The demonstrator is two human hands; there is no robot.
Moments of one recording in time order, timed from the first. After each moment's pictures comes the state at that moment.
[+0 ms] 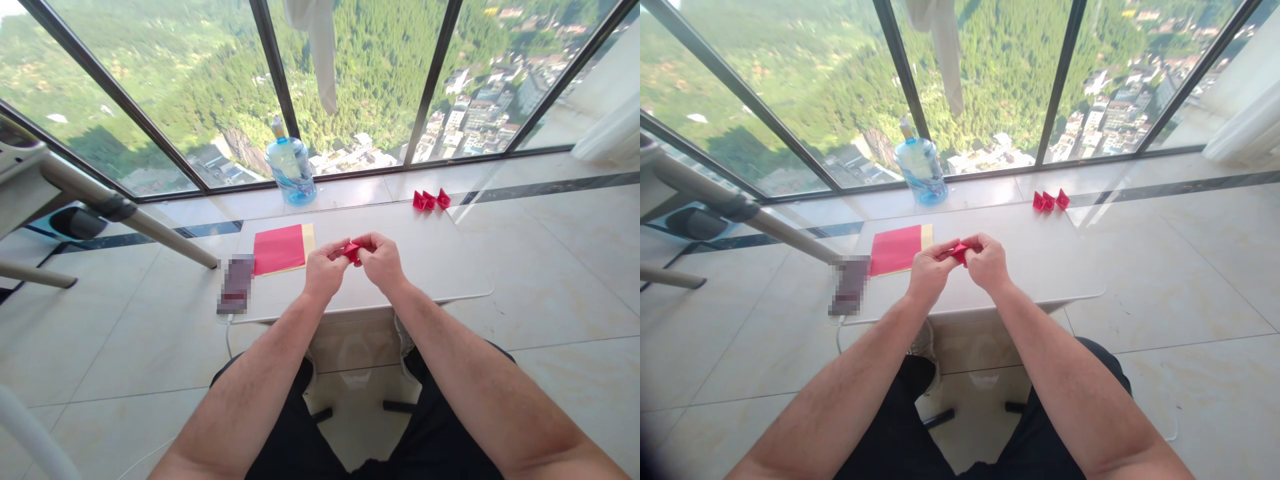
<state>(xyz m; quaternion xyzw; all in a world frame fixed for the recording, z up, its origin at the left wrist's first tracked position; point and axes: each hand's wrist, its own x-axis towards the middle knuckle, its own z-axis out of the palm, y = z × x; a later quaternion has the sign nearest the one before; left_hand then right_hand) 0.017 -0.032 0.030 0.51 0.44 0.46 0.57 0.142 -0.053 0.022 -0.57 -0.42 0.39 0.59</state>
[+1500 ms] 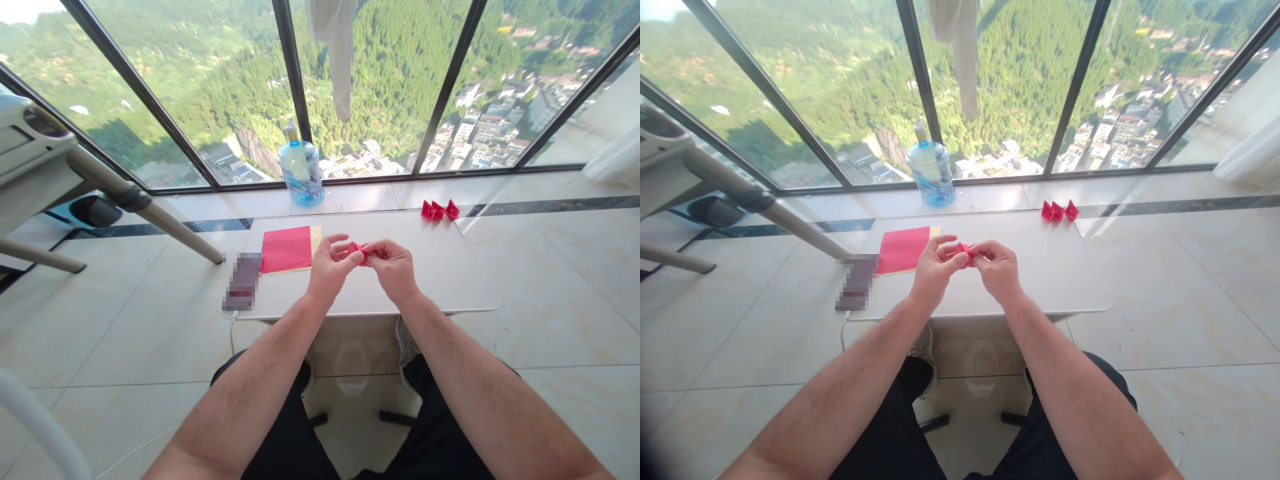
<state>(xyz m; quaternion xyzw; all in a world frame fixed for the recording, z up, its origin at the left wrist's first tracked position) 0.011 -0.036 0.045 0.46 0.38 0.50 0.63 0.142 -0.062 0.030 -0.47 -0.40 0.42 0.66</state>
